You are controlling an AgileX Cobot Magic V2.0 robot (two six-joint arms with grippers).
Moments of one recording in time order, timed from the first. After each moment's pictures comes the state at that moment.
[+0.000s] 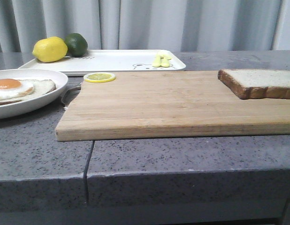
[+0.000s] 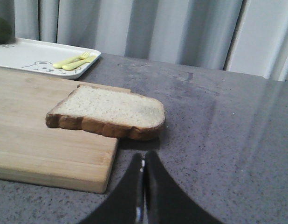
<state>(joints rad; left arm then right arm) 0.04 0.00 0.00 -0.09 0.13 0.19 0.11 -0.01 0.03 -0.04 0.06 -0.04</state>
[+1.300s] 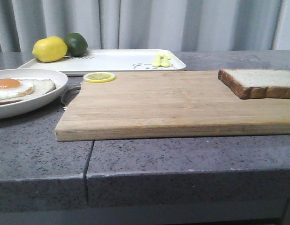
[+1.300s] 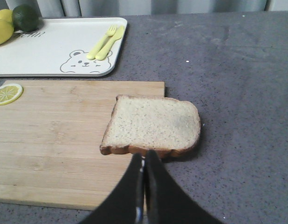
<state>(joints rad) 0.04 0.54 -0.87 -0.39 0.70 0.19 0.11 0.52 -0.69 0.18 0.63 -0.04</state>
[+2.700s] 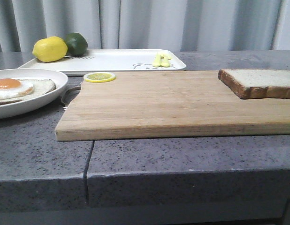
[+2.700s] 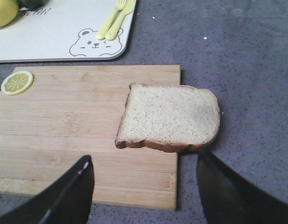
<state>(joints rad) 0.04 0.78 -0.99 -0.38 0.93 0.22 0.11 0.69 -0.83 0.23 0.74 -0.04</state>
